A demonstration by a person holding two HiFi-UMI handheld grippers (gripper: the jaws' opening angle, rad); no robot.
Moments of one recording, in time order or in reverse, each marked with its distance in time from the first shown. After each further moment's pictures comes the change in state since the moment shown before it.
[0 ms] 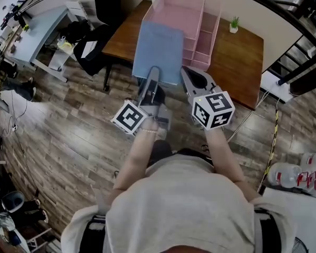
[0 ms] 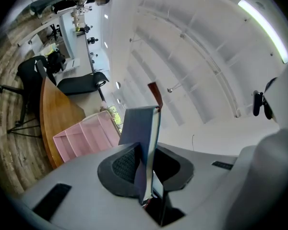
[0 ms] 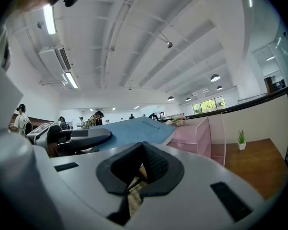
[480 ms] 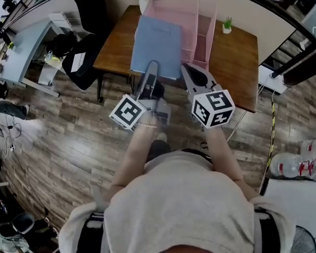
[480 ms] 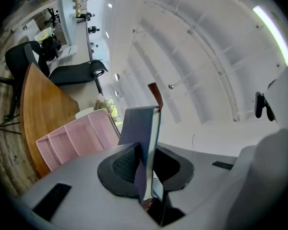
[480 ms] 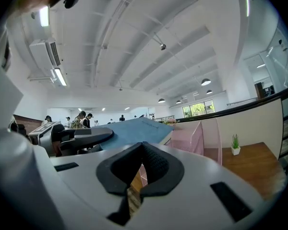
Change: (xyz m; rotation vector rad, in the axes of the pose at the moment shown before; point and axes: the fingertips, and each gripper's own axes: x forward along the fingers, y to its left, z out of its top) left arm 0.081 0.029 0.031 -0.081 0.081 -0.058; right arm 0.057 -0.042 0.017 0.003 -0.016 -0.129
